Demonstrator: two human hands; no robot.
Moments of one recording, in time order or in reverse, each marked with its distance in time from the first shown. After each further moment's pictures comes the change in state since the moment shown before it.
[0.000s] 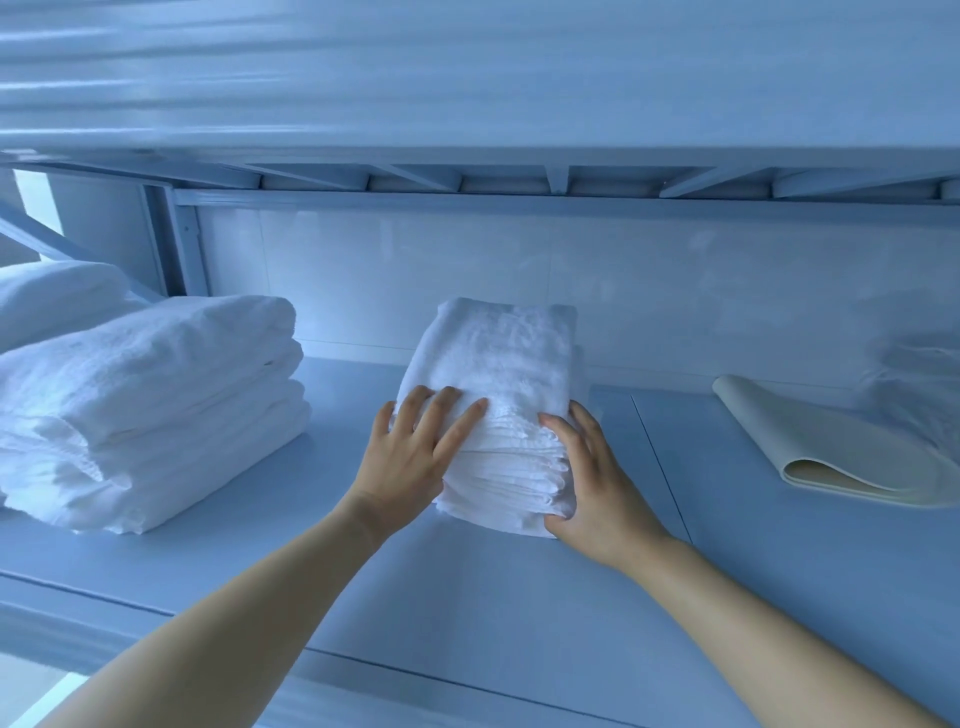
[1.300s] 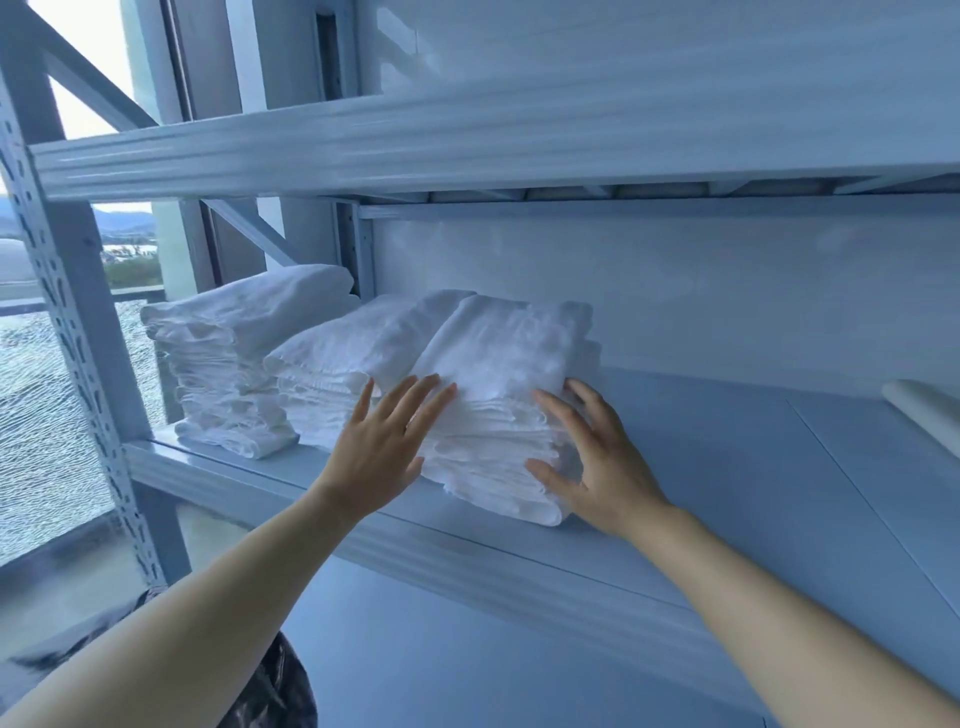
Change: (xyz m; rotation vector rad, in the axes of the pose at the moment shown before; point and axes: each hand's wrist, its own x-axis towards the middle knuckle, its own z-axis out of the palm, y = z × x) left_hand -0.152 -0.171 -0.073 0.087 -0.141 -0.099; right_hand 0.033 -0.163 0.095 0.005 0.088 -0.240
